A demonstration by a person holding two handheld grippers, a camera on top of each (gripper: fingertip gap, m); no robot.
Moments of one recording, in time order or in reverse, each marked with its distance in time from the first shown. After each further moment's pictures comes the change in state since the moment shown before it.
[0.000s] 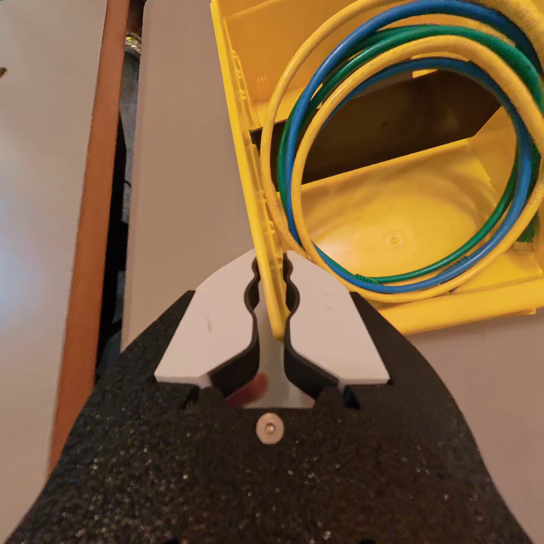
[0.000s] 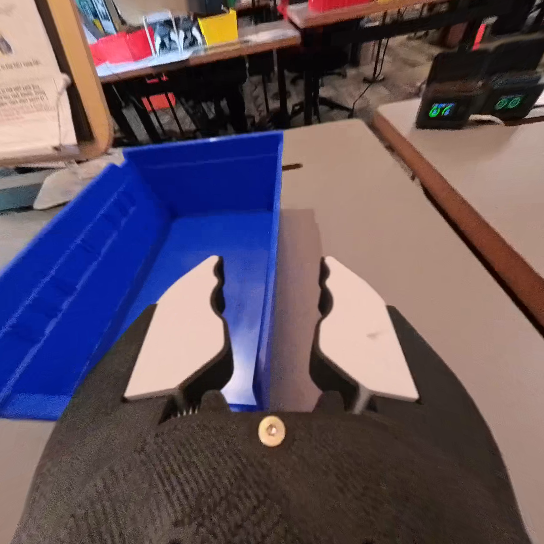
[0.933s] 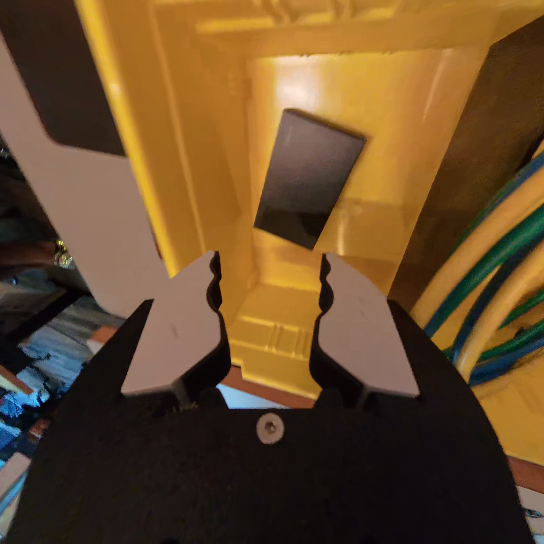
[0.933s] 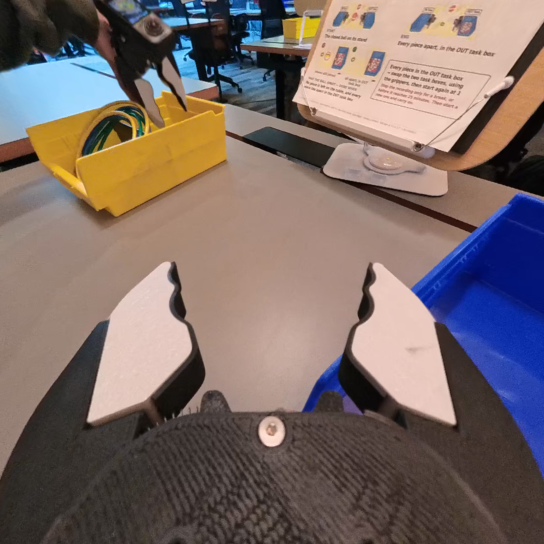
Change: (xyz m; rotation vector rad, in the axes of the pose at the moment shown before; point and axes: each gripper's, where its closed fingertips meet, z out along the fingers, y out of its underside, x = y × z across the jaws) left arm 0.054 -0.133 0.136 -0.452 0.418 1.277; right arm -0.286 0.023 -0.033 -0.050 -0.773 -0.337
